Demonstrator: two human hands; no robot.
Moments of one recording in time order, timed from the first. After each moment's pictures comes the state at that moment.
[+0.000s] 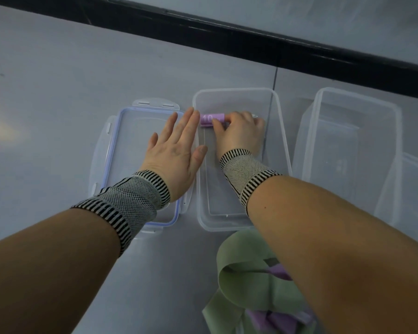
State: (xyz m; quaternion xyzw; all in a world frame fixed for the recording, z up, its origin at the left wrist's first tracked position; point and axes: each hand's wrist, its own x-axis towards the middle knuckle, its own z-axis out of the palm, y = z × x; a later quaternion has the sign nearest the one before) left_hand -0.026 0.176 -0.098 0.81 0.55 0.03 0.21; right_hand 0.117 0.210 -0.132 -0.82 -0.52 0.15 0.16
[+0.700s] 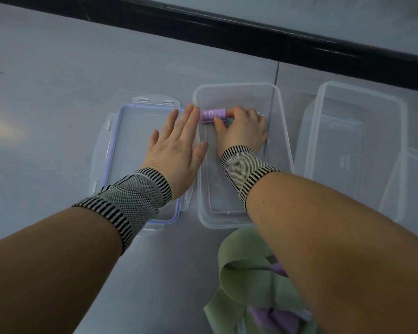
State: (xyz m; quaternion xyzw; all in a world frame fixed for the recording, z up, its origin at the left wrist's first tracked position) left_hand -0.026 0.174 -0.099 0.80 0.56 0.03 0.22; right_hand 0.114 0.207 -0.137 -0.83 -0.47 0.18 0.22
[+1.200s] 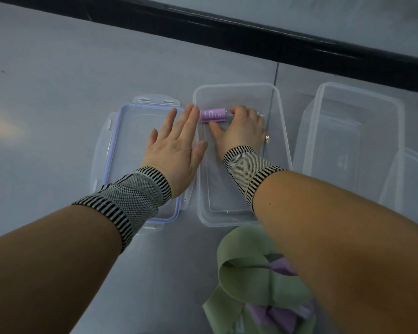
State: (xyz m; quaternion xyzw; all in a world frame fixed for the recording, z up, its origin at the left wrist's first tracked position) left_hand -0.026 0.175 -0.098 0.80 0.56 0.02 0.20; right_hand 0.118 0.205 -0.132 -0.82 -0.51 0.19 0.19
